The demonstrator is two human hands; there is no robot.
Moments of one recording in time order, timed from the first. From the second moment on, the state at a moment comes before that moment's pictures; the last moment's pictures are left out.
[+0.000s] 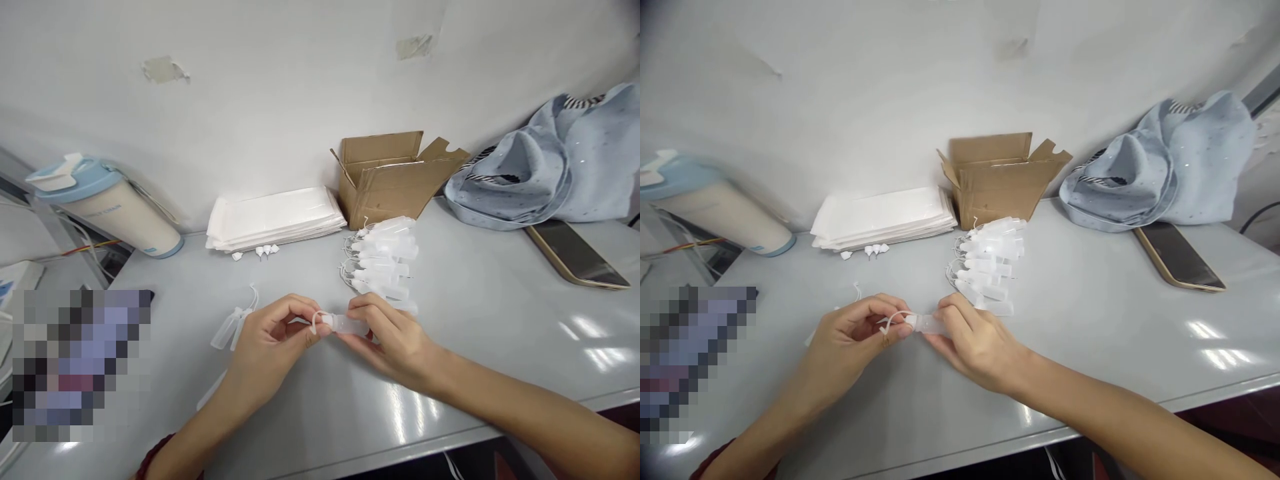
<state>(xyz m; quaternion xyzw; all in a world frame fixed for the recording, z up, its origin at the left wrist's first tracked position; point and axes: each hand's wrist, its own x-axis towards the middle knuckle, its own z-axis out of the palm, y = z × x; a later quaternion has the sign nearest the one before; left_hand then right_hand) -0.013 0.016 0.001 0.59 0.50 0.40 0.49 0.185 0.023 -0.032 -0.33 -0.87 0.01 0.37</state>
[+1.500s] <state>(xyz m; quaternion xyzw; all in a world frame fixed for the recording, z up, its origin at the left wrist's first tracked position) -0.015 0.013 0.013 0.71 0.49 0.23 0.46 0.187 0.026 -0.020 -0.33 -0.82 0.21 0.43</state>
